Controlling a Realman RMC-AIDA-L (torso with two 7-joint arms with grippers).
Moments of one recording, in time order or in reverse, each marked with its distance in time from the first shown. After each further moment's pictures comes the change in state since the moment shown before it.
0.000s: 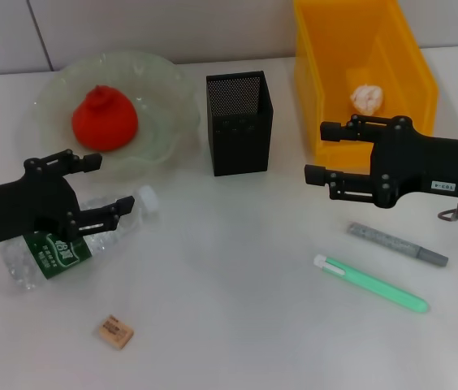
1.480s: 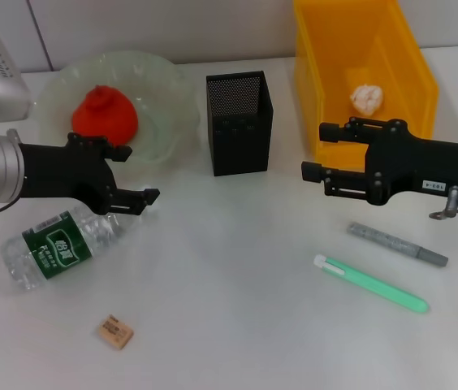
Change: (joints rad) left arm -0.200 -0.025 0.050 0.159 0.447 -0.009 -0.442; right arm 0.017 0.001 0.001 0.071 0.007 0.055 -0.006
